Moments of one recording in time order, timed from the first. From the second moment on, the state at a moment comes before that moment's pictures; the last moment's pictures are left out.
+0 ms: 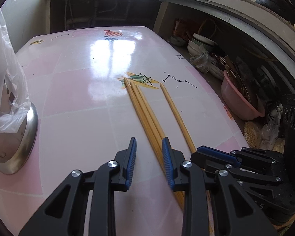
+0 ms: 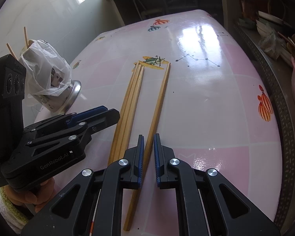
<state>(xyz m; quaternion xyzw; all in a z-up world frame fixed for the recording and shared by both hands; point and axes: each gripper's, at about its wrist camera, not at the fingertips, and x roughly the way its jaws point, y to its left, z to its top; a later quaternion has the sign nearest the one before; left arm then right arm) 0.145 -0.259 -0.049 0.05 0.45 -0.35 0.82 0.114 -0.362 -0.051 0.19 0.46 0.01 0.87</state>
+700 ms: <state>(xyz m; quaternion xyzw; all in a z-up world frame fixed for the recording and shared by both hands) 0.142 -0.247 -0.051 0.13 0.42 -0.29 0.85 0.116 -0.353 -0.048 0.18 0.47 0.00 0.86</state>
